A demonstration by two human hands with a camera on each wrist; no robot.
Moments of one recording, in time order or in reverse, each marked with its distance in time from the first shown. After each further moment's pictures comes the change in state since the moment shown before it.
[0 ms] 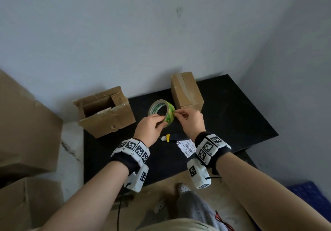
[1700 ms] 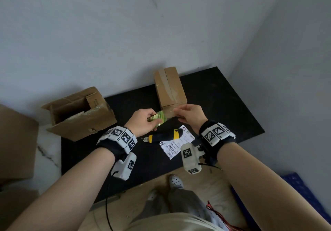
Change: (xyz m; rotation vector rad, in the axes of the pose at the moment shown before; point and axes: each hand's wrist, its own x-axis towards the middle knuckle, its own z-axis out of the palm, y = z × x) left_hand 0.059 0.025 0.020 -0.167 -0.366 -0.266; right_hand 0.050 0.047 -0.053 0.464 -0.192 0.551
